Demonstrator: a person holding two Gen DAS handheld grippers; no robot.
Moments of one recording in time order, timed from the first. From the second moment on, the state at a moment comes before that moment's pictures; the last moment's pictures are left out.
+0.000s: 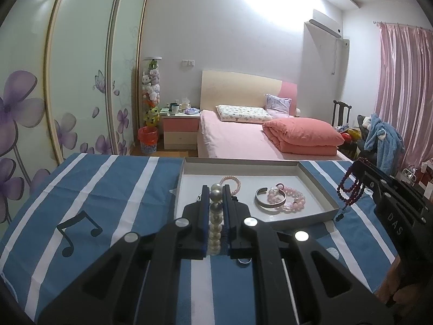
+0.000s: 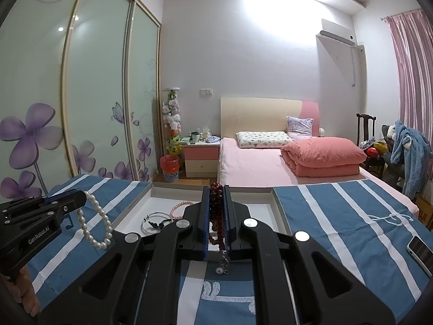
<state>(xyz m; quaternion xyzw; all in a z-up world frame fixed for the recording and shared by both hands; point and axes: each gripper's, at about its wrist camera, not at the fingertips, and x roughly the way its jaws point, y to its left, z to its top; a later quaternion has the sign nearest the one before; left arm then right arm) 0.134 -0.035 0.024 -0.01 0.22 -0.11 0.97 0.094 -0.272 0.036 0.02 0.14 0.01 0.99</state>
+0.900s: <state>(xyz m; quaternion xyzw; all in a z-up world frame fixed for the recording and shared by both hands) 0.163 -0.041 0.021 -0.01 0.23 -0.10 0.97 0.120 -0.284 0.032 0.02 0.14 0.01 0.99</state>
